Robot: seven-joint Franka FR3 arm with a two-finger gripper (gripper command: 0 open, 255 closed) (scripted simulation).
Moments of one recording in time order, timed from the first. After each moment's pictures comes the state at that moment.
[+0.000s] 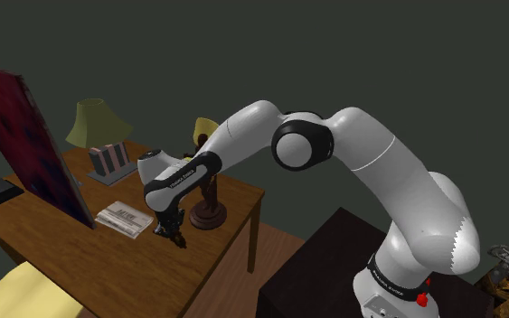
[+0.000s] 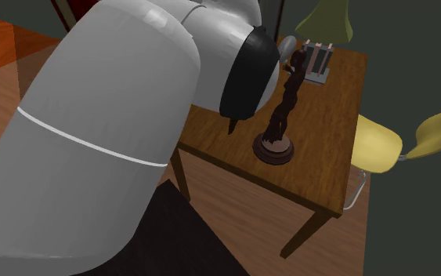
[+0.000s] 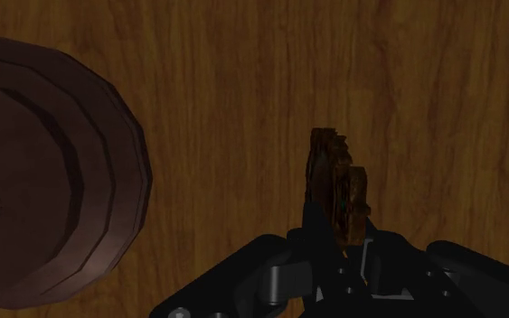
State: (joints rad) arm 0.31 1.00 0.22 -1.34 -0.15 2.18 0.21
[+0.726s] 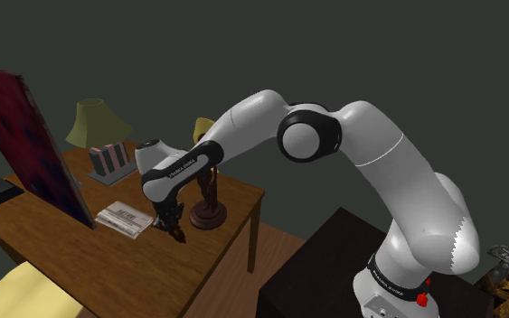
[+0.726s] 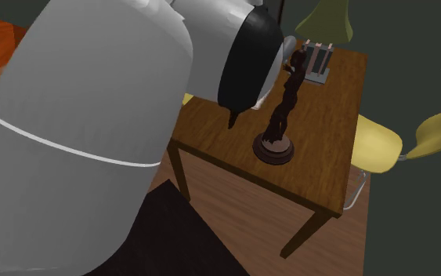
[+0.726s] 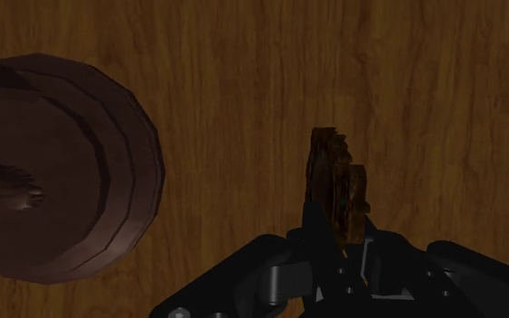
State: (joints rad) arm 0.30 0.93 0.23 -1.38 -0.14 2.15 0.21
